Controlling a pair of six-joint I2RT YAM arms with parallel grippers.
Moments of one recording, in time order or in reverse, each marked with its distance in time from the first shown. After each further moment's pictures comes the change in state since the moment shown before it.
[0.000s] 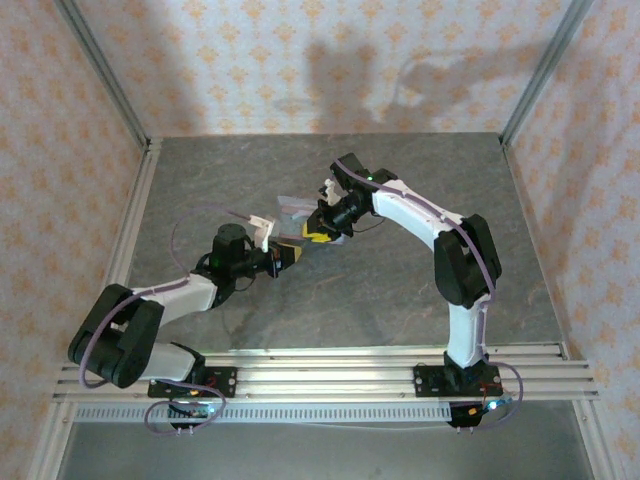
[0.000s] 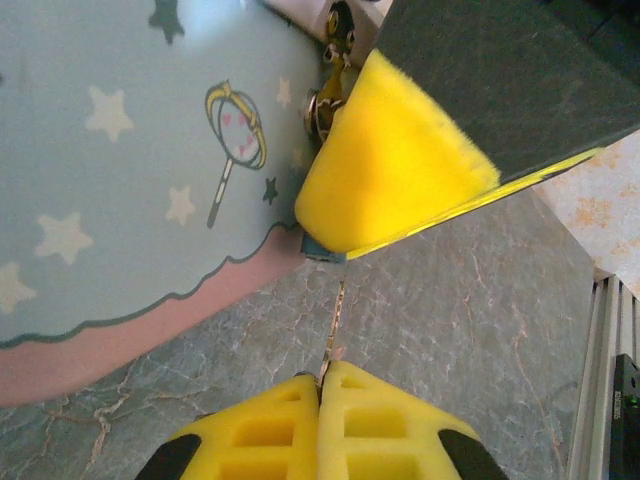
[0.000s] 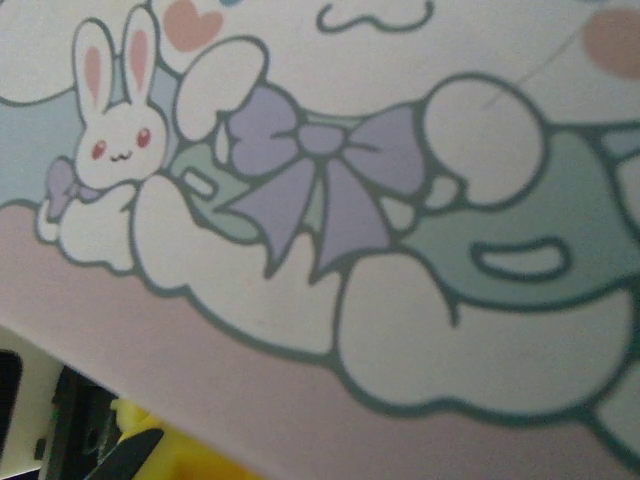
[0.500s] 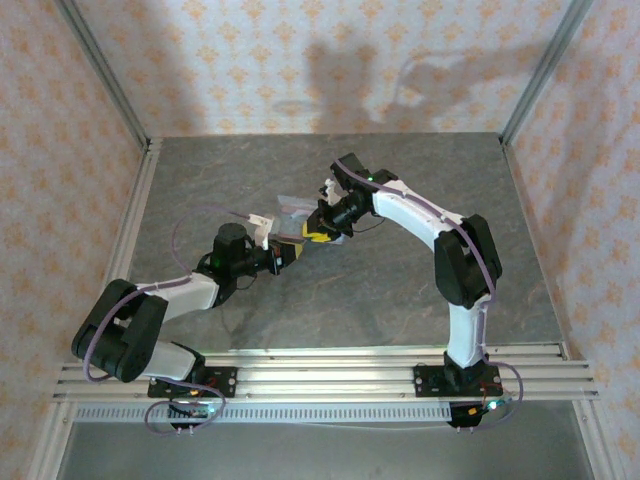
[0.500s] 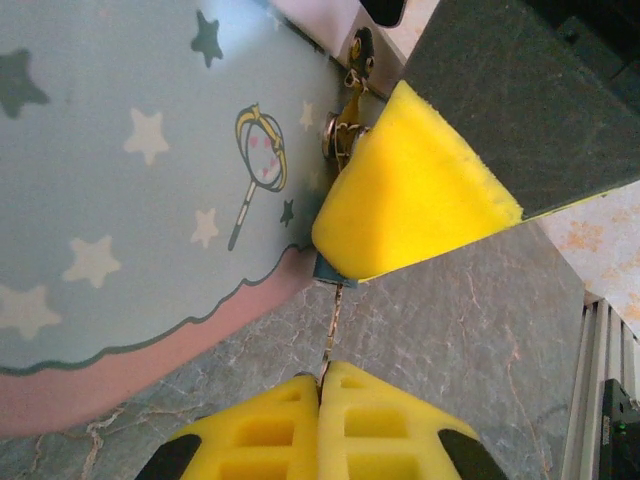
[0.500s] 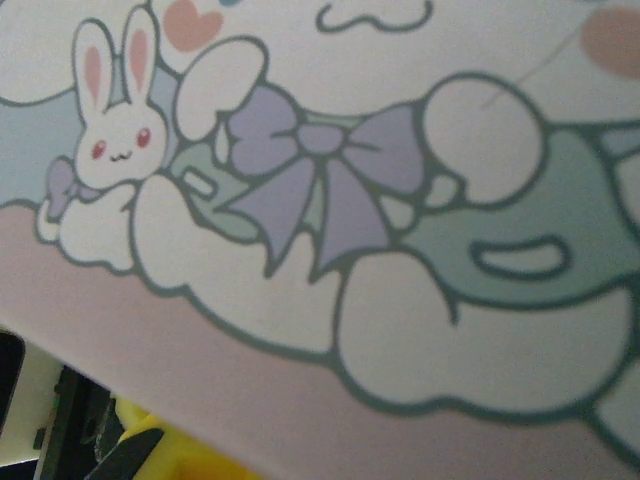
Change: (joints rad) left arm 0.000 0.027 0.001 0.058 -0.009 -0.064; right arm 0.000 -0.003 -0.010 0.016 -0.003 0.007
